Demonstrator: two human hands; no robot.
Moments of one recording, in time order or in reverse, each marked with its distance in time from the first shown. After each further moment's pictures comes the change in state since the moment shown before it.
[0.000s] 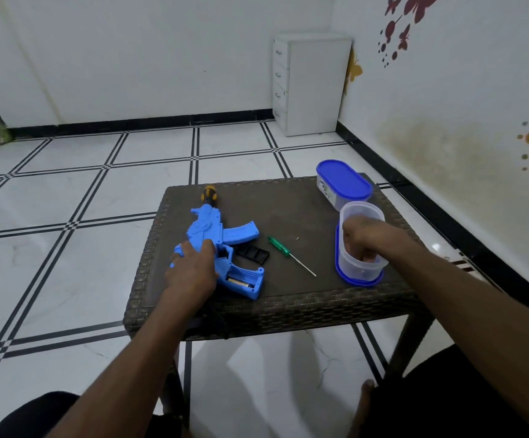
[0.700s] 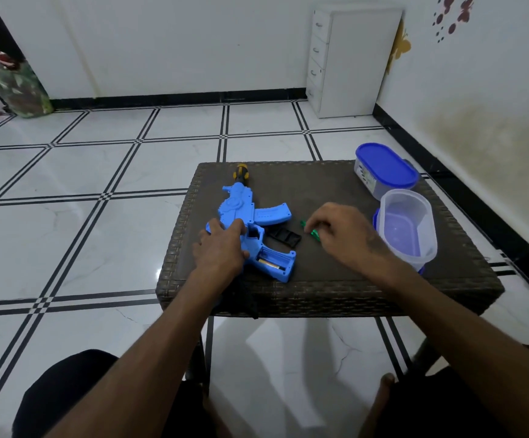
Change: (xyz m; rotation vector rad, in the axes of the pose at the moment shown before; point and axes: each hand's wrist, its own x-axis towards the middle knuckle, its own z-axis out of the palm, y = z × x) left_hand -0.002 -0.009 0.000 -0.118 0.032 -0.005; right_hand -0.048 -0.081 0.027 0.481 0.548 -0.612
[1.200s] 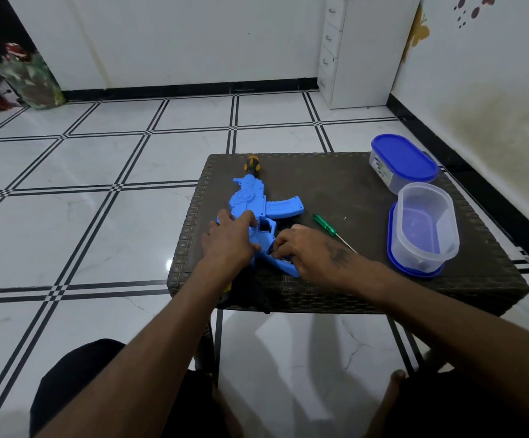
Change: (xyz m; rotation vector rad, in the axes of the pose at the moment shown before) left_hand 0.002 -0.004 -0.004 -0.005 -0.006 0.006; right_hand 0.010 -0.019 0.064 -0.154 -0.301 -0.434
